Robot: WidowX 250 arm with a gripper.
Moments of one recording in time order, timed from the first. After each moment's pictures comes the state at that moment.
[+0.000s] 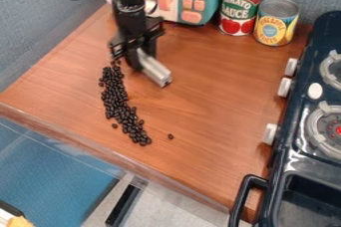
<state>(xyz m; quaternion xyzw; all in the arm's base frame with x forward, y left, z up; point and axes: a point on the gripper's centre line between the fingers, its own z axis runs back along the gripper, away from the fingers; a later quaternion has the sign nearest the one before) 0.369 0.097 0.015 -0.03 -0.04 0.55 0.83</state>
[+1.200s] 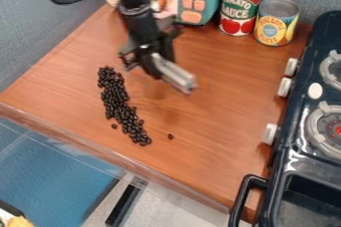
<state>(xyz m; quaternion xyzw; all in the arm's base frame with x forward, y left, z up) 0.345 0.020 0.049 -0.14 -0.03 0.52 0.84</state>
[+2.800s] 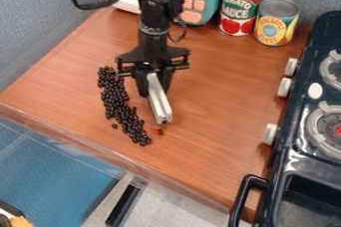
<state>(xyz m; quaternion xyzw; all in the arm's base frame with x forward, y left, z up) 0.324 0.041 0.026 0.04 -0.03 0.37 0.93</state>
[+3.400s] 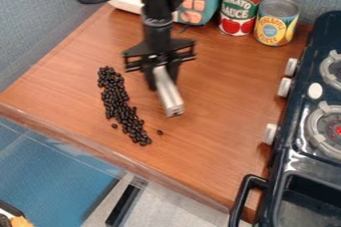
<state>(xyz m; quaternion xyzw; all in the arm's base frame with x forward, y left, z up) 0.337 0.021 0.035 -0.01 -0.03 0.37 0.93</state>
